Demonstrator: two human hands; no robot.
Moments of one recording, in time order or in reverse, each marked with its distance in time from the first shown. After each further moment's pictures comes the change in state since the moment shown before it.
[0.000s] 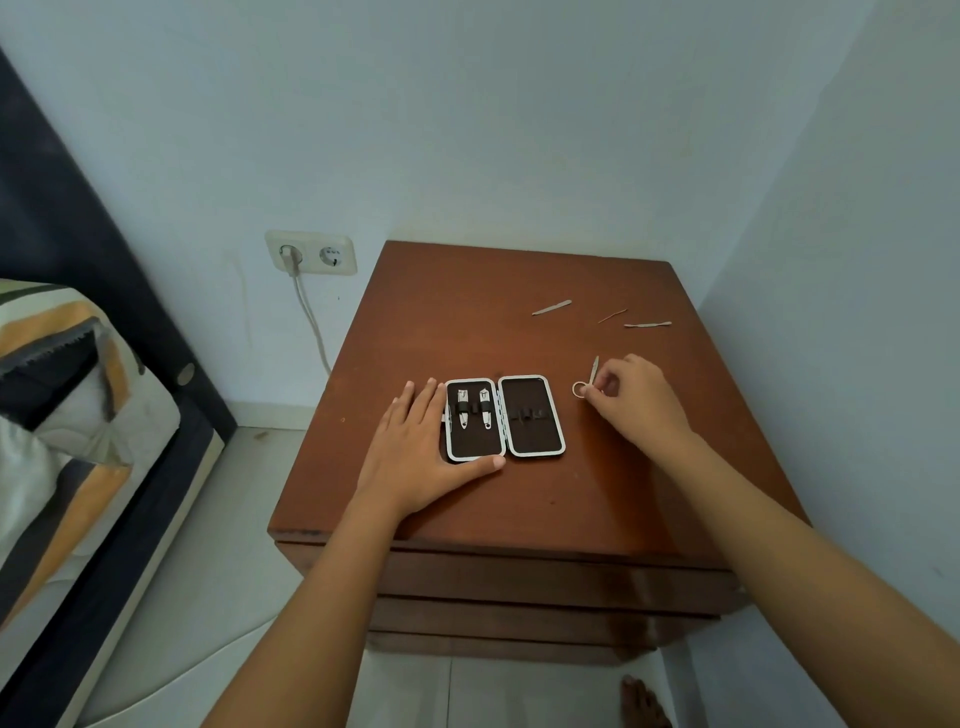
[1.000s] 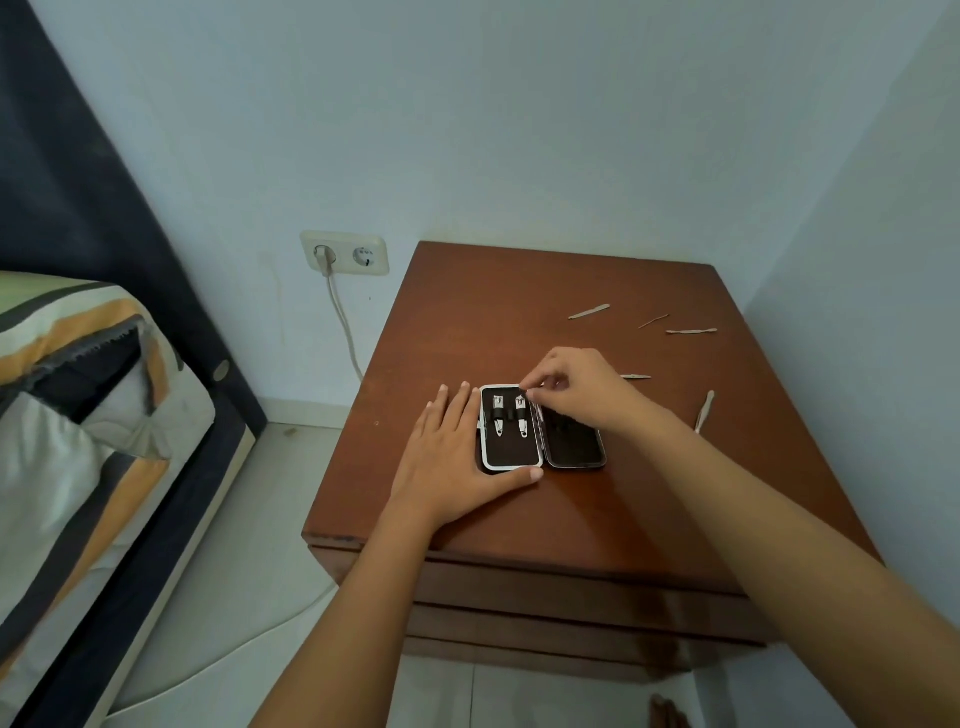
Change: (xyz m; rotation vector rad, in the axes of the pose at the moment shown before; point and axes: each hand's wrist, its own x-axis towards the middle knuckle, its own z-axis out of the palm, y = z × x) left_hand -0.003 0.002 -0.002 -0.003 -0.008 0.014; right_hand 0.024 -0.074 0.027 0.177 -0.336 -0.320
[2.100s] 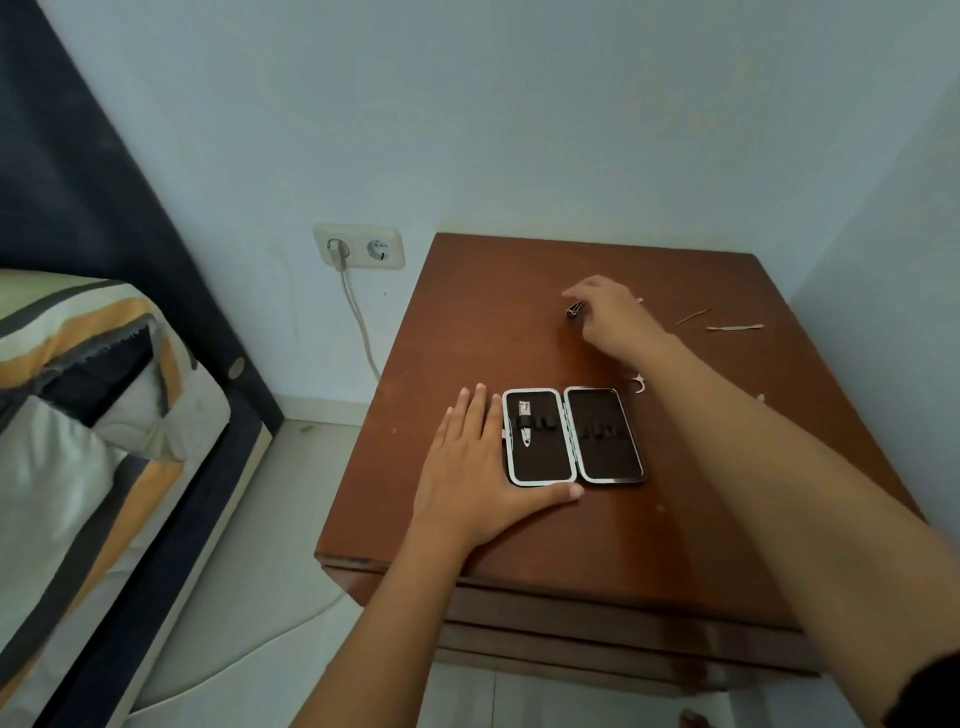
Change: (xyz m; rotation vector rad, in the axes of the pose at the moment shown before) left_hand 0.004 -0.002 0.009 0.015 0.083 -0.029; right_hand 0.093 0.039 -0.011 -0.228 0.127 0.085
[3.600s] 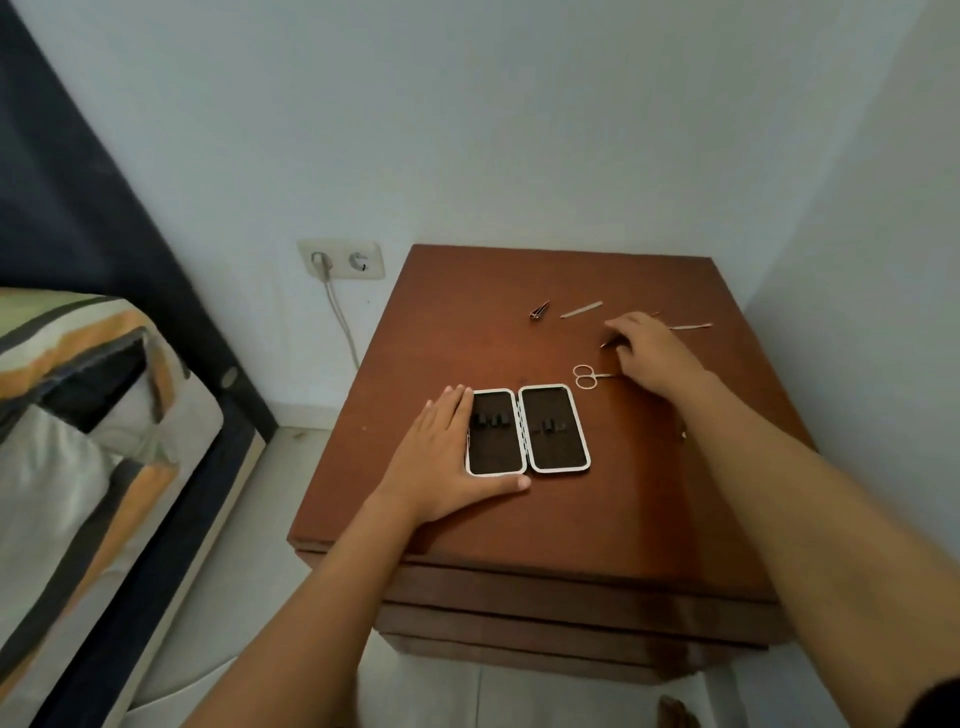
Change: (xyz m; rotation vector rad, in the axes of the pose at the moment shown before) left_hand 0.005 -0.001 -0.007 -0.018 -0.143 0.074; right_hand -0.063 0.070 -0.028 -0.035 0.007 0.098
